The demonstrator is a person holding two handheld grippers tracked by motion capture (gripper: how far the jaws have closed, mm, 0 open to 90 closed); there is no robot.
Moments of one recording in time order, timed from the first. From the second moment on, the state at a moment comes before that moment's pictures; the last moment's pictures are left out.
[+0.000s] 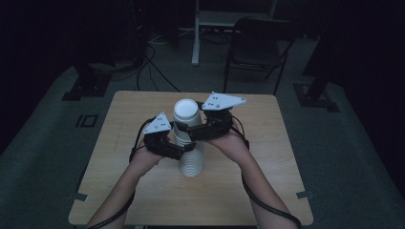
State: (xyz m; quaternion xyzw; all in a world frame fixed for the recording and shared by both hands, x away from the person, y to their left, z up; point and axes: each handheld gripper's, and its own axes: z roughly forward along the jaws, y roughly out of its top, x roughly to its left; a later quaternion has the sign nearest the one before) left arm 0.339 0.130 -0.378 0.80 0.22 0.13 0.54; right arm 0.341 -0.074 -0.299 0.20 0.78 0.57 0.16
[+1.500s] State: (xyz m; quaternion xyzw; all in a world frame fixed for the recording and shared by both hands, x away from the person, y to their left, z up) left arm 0.339 0.131 -0.377 0.80 0.22 0.13 0.54; right arm 0.321 -0.091 -0.233 0.20 0.73 0.62 0.20
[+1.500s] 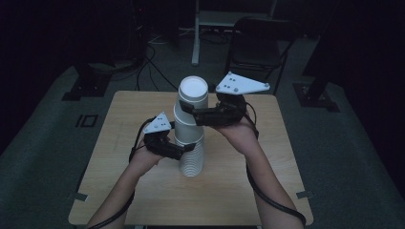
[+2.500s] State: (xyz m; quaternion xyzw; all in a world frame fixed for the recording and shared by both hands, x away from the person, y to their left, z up) left arm 0.338 0.131 -0.380 0.80 0.23 0.13 0.55; right arm 0.305 -0.168 -0.258 0.25 0.73 0.59 0.25
